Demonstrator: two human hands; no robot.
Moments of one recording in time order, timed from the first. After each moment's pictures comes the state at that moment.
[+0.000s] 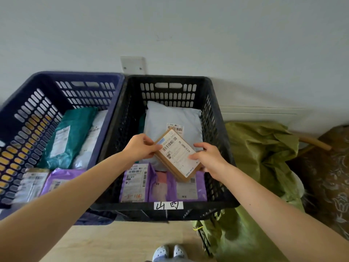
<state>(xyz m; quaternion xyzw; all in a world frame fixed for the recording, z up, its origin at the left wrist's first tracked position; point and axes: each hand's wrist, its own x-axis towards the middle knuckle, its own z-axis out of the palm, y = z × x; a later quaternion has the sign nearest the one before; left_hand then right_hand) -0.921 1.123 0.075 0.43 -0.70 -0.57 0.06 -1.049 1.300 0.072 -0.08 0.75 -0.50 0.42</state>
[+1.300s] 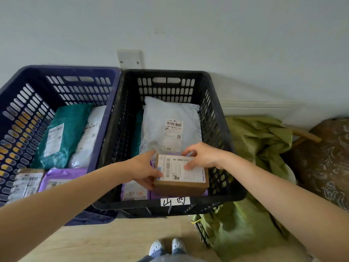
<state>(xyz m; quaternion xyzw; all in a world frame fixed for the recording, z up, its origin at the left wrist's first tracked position) -0.886 1.148 0.082 0.37 -0.71 -0.57 -0.21 -1.045 1.287 0.093 -0.32 0.82 -0.17 0.46</state>
